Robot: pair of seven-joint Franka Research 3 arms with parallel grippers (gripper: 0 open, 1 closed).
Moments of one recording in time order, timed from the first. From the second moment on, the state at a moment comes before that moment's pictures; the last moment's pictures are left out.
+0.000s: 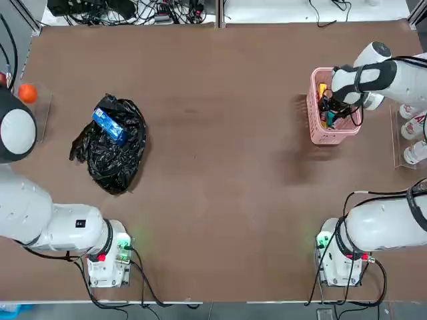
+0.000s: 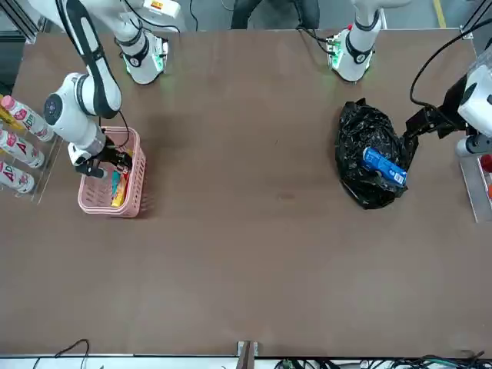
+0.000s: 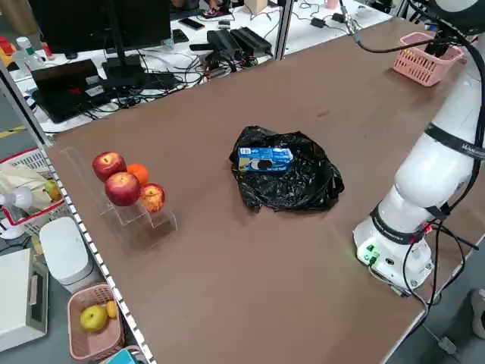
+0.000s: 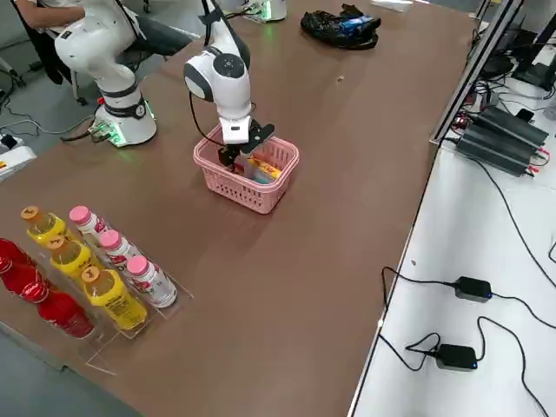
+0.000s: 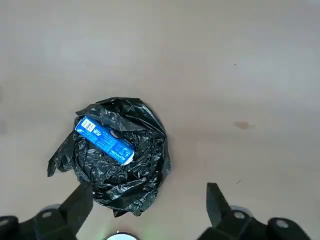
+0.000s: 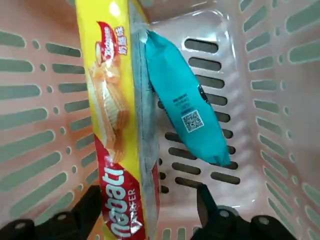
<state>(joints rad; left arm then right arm) -0.01 0.08 -0.10 -1.42 -0.05 1.45 -0.22 0.05 0.05 -0.10 -2.56 0.23 2.57 -0.01</state>
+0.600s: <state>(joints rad) 0.00 0.08 -0.10 -1.41 -0.05 1.45 -0.22 0.07 0.06 -0.10 -2.56 0.24 2.58 -0.01</state>
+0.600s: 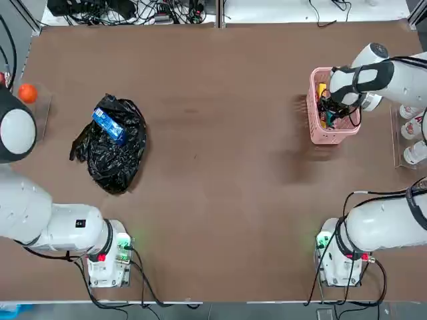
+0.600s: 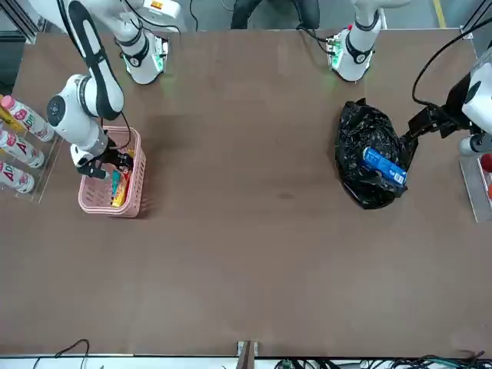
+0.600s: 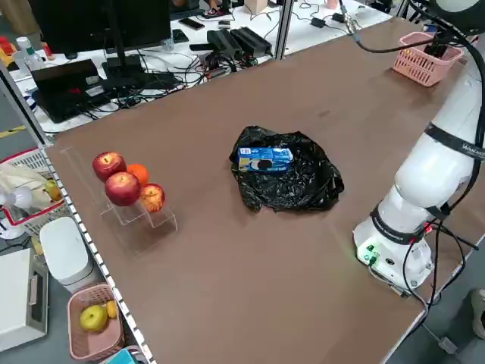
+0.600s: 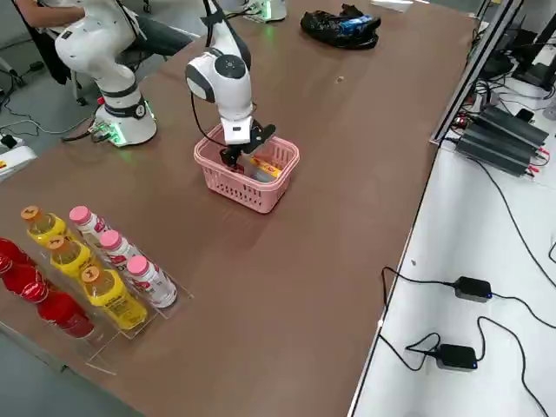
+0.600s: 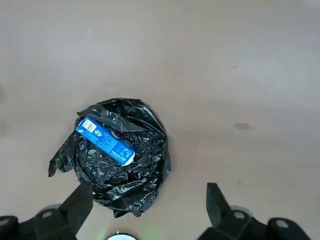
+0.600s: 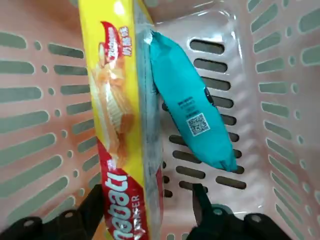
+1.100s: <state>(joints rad) 0.00 0.07 -0.10 -1.41 -0.05 1.45 -0.22 0.07 0.06 -0.10 -2.56 0.25 2.58 -0.01</state>
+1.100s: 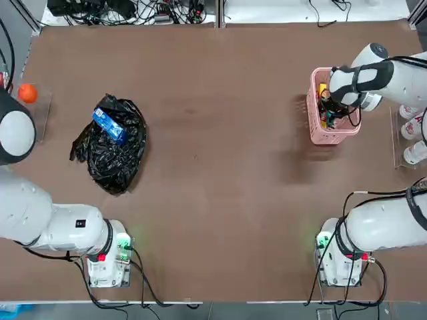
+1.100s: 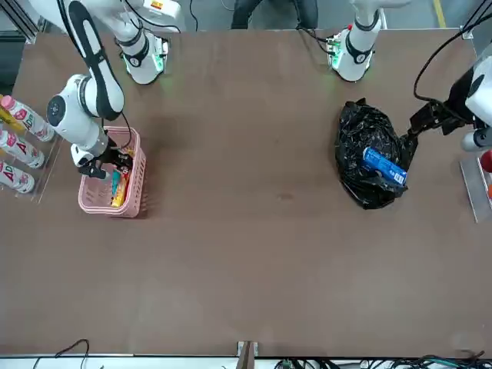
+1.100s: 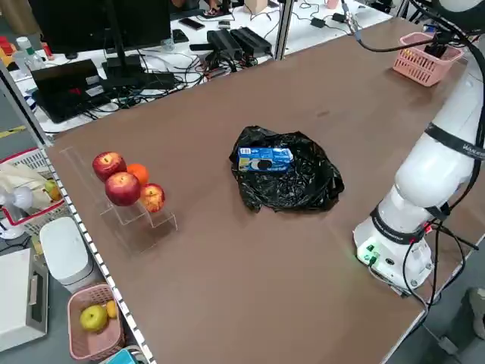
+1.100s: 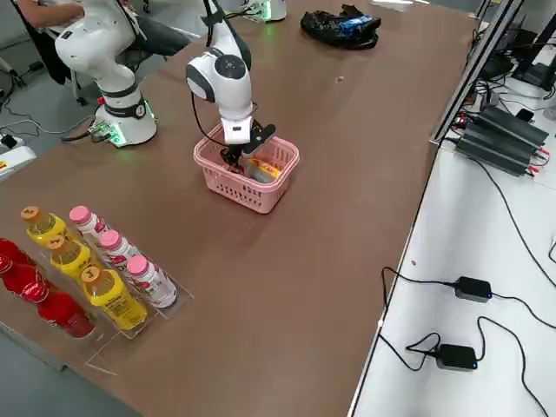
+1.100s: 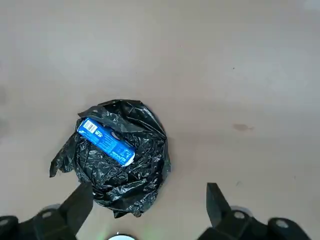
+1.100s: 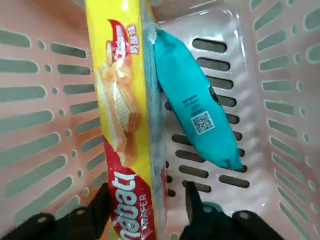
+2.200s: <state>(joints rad) 0.01 0.06 -0.10 -1.41 -0.05 1.40 -0.22 0.07 0.06 -0.09 -2.56 0.25 2.57 -0.03</state>
